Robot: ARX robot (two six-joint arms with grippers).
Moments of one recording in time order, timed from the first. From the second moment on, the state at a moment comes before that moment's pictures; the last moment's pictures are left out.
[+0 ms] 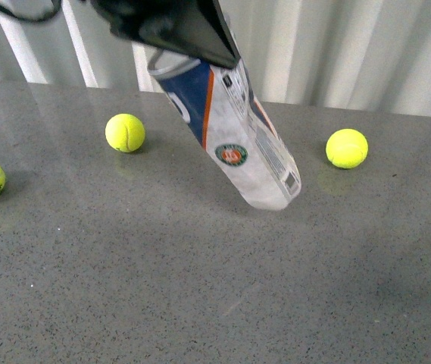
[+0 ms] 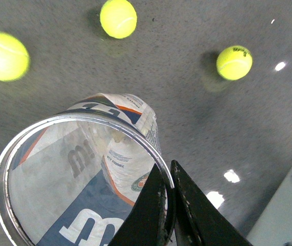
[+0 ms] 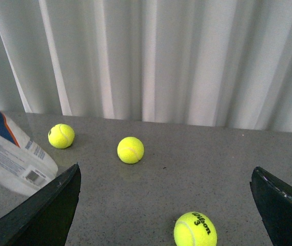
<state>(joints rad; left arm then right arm) -0.37 1.72 1.35 -0.45 0.49 0.27 0.00 0.00 0.01 0.00 0.00 -0.01</state>
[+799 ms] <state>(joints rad) -0.49 1.85 1.65 -0.90 0.18 1.18 0.00 0.00 0.01 0.00 0.00 -0.01</state>
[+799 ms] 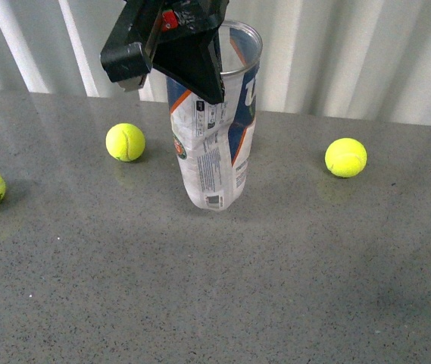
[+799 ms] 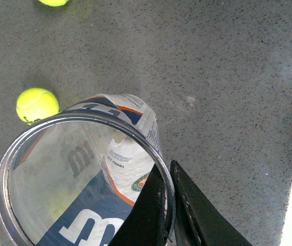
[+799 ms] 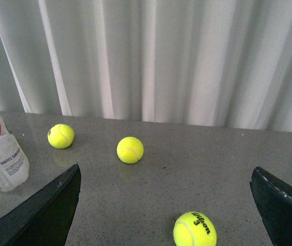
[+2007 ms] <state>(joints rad) -0.52 2.06 1.77 -0.92 0.16 1.19 0.00 0.00 0.01 0.00 0.00 -0.01</state>
